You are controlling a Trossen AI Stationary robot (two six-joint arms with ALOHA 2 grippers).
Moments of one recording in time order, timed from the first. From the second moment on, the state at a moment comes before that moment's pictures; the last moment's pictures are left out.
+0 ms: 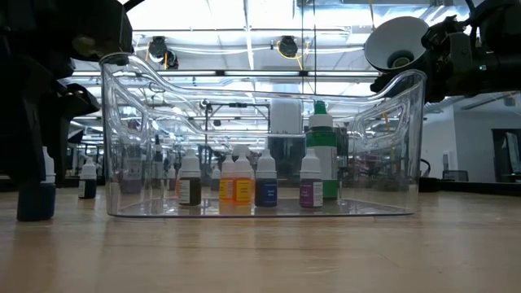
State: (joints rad) left arm -0.64 1.73 1.00 -0.52 -0.21 -0.85; right arm -0.02 0.66 0.01 0.66 0.21 0.01
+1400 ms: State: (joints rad) left arm -0.63 1.73 1.63 -1.07 -0.54 -0.68; right arm -0.02 0.66 0.01 0.66 0.21 0.01
